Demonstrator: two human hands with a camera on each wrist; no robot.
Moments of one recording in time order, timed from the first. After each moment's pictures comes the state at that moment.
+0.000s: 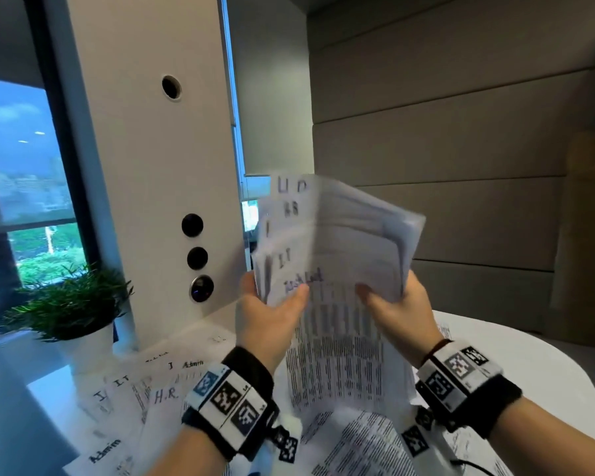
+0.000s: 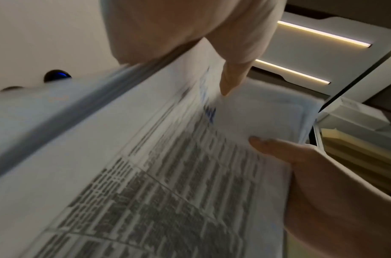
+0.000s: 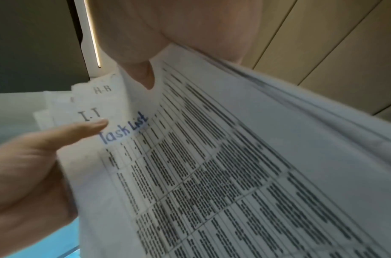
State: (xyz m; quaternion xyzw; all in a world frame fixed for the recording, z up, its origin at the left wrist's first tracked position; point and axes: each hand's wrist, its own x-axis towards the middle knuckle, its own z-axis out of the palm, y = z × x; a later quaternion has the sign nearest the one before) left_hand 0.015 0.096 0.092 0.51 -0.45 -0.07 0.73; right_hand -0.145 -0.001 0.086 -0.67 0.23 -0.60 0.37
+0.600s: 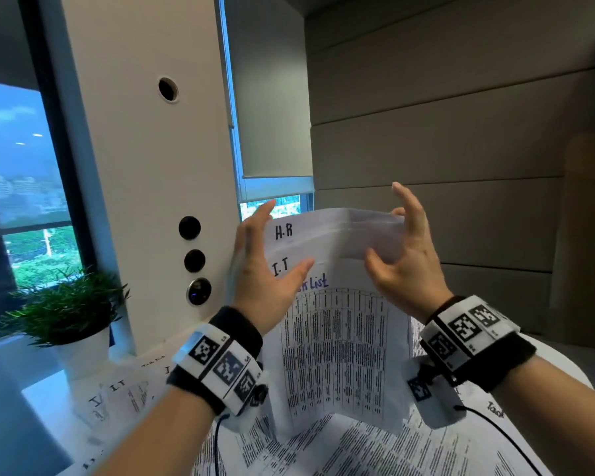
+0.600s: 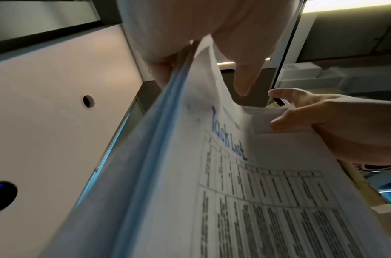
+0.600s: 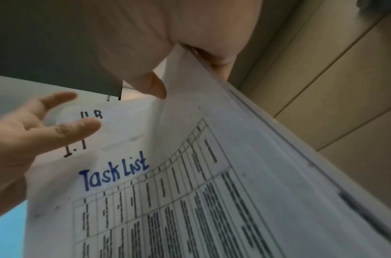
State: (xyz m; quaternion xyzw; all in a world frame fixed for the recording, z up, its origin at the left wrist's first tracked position) left_hand 0.029 0.090 0.140 0.46 -0.61 0.25 0.60; right_hand -0.156 -0.010 0.144 -0.75 0.22 -0.61 0.10
